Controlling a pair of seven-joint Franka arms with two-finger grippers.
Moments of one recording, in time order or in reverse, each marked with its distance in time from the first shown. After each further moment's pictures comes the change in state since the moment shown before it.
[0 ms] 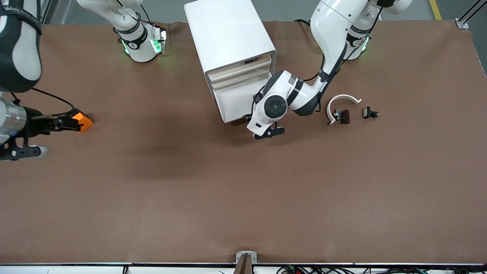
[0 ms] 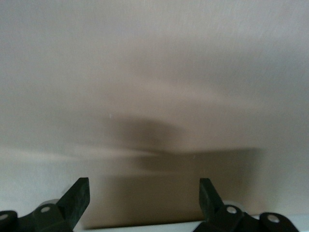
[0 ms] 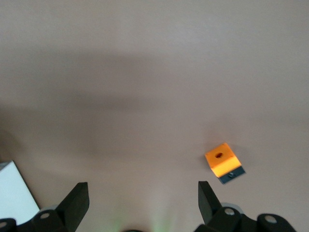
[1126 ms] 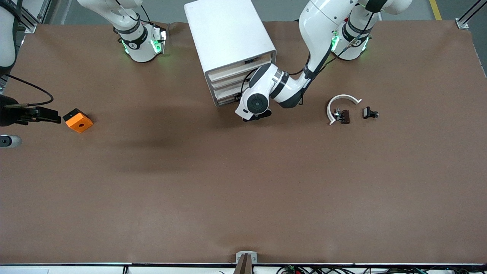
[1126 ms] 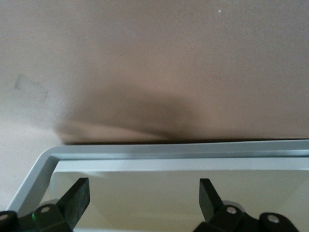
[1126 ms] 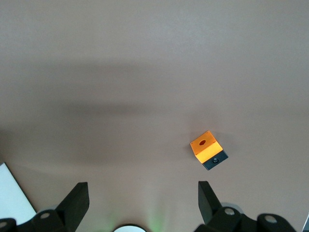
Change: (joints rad) left arm -0.005 0.048 -0.099 0.035 -0.114 -0.184 -0.066; right arm -0.045 -0.040 0.004 -0.002 -0.015 -0.010 0.044
